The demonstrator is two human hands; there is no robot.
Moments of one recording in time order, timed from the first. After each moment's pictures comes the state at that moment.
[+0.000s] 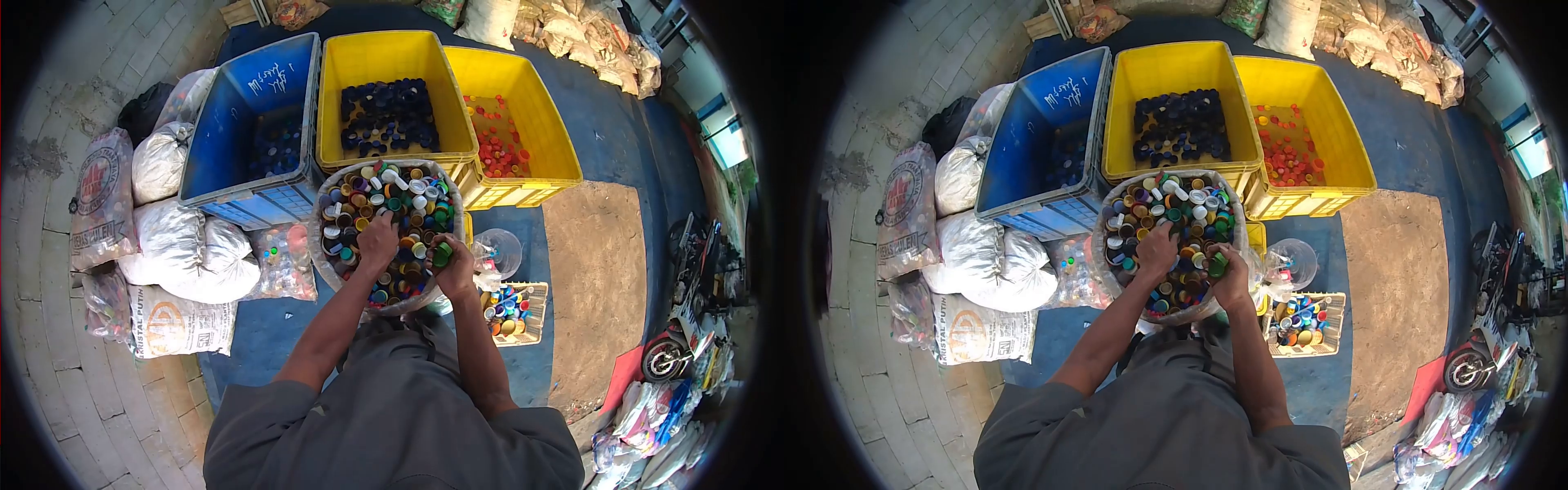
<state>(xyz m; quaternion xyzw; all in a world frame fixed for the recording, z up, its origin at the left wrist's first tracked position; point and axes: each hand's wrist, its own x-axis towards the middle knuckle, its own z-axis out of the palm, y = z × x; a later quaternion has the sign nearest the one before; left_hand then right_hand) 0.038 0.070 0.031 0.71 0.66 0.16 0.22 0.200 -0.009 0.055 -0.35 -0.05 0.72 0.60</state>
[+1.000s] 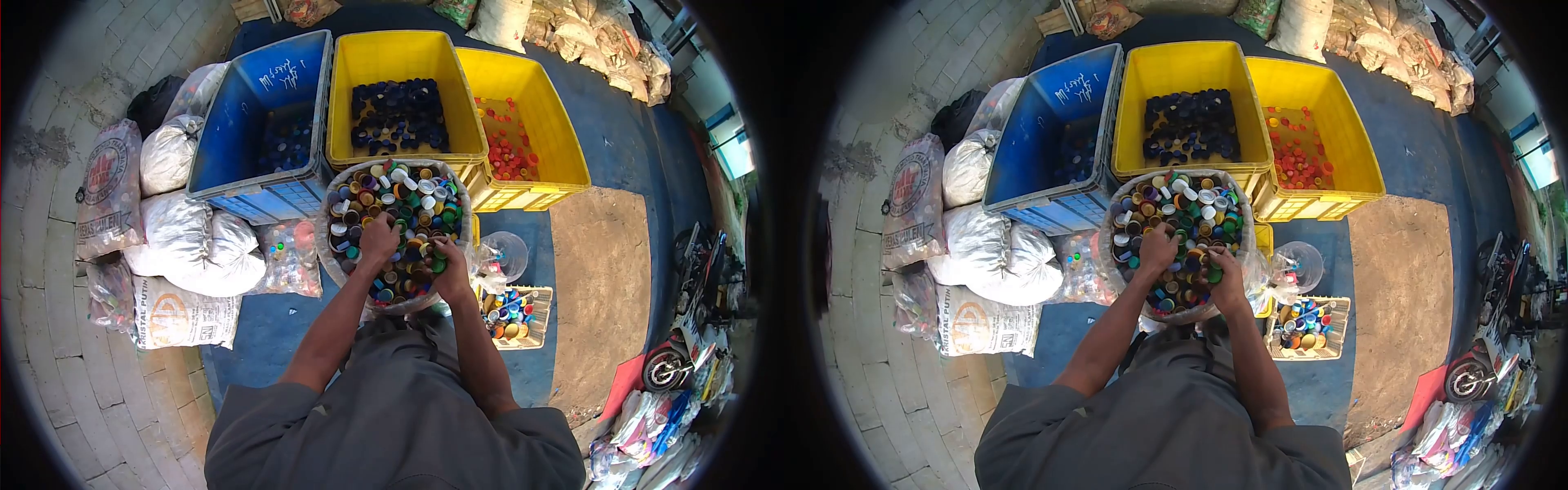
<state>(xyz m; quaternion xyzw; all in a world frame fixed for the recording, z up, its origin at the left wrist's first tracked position) 0.017 0.074 0.023 0.65 0.66 0.20 0.33 0.183 -0.010 0.050 -0.39 -0.07 0.73 0.56</state>
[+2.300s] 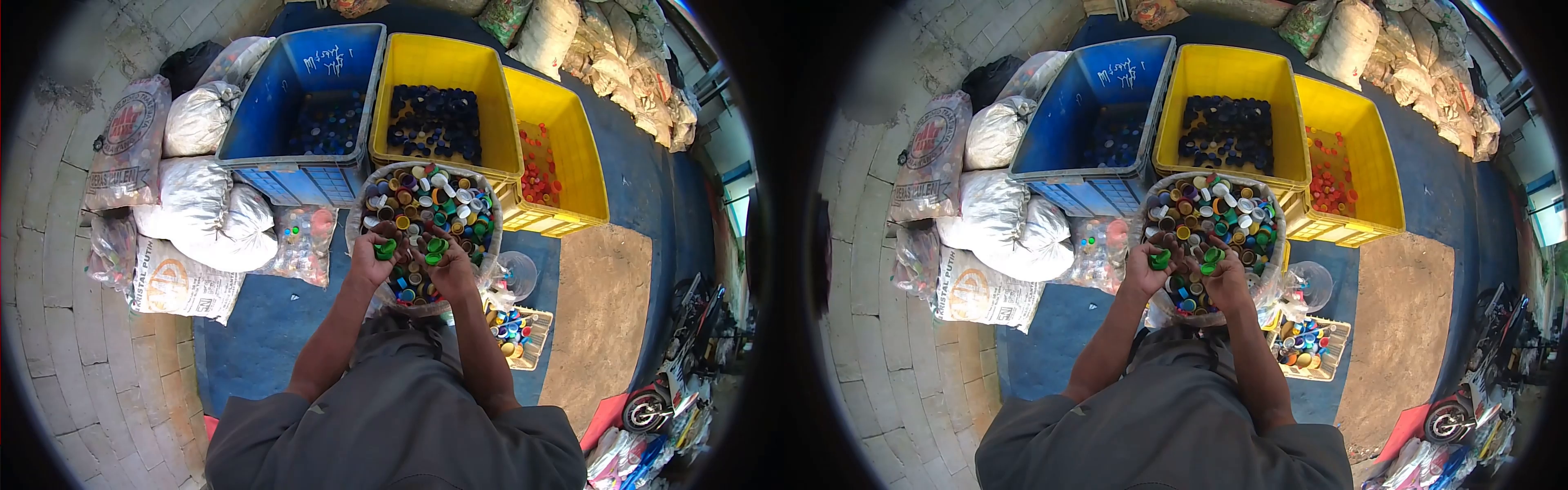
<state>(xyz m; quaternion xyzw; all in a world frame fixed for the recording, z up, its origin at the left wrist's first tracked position) -0.053 0.034 0.059 -0.11 0.32 0.56 0.76 0.125 0.014 0.074 -0.32 -0.03 0.77 0.54</state>
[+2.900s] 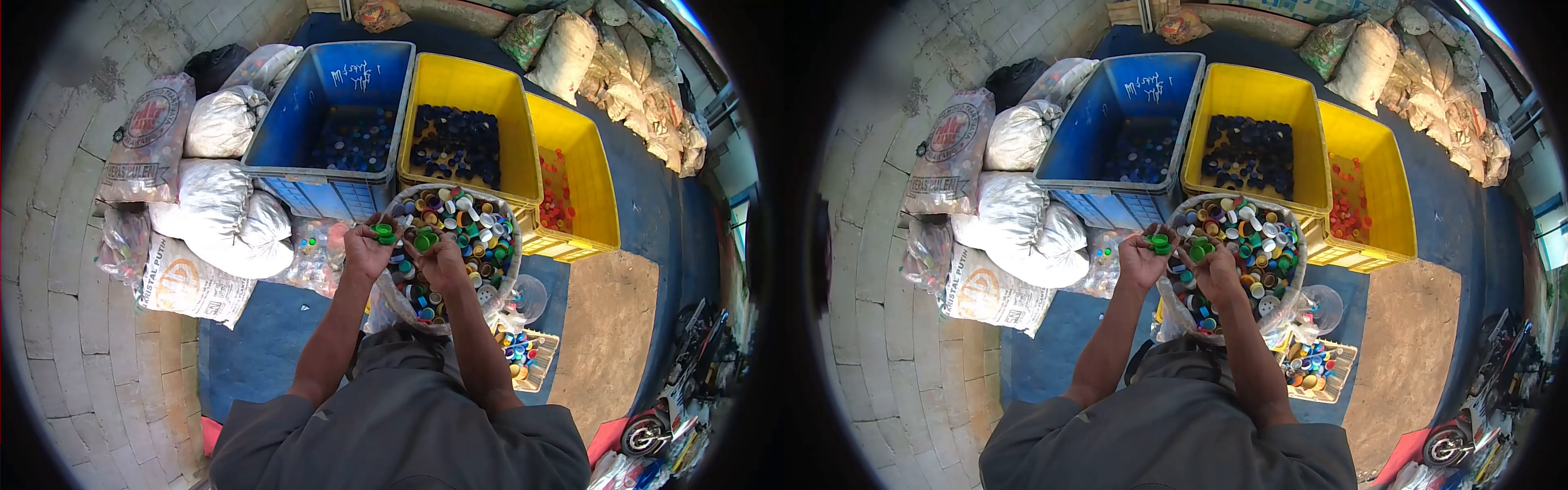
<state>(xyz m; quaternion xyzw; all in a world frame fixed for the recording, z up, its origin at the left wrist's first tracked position) -0.111 0.072 0.081 -0.13 0.23 0.65 0.72 0.056 0.066 0.096 -0.32 -0.07 0.80 0.50</state>
